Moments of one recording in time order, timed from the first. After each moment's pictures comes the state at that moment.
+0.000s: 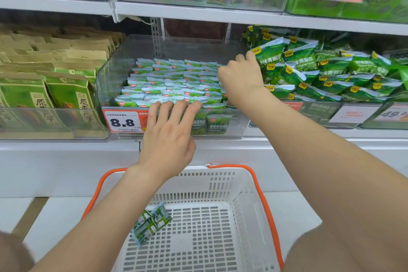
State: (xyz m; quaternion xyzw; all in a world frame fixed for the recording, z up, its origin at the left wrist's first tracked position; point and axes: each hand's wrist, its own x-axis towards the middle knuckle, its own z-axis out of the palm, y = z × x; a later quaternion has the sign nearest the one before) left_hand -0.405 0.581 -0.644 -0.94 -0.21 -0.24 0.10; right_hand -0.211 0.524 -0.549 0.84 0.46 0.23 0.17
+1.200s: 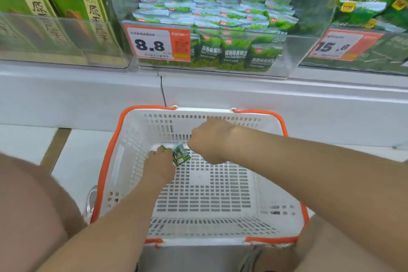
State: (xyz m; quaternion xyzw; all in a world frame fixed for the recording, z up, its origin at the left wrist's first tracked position) left_hand -0.513 0.602 -0.926 -0.87 -0.42 0.18 -0.17; right_hand -0.372 0.511 -0.709 0.58 0.73 -0.12 0.34
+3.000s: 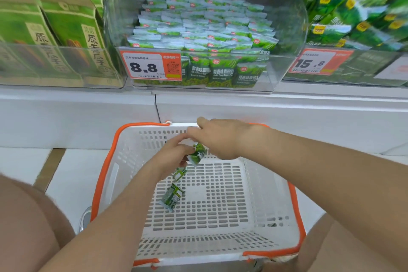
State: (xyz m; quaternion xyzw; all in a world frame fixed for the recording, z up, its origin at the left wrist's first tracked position) left_hand -0.458 0.609 -0.843 -0.59 -0.36 0.00 -0.72; right_hand -0.329 0.495 -0.688 0.68 0.68 -0.18 0.18
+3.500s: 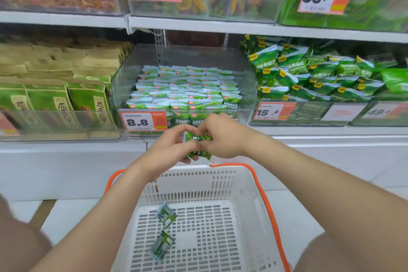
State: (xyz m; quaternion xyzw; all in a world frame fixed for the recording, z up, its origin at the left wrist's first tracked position) left_hand -0.432 0.589 -0.645 -0.73 -0.21 -0.11 -0.64; right_hand -0.293 0.478 -0.594 0.81 0.57 -0.10 -0.08
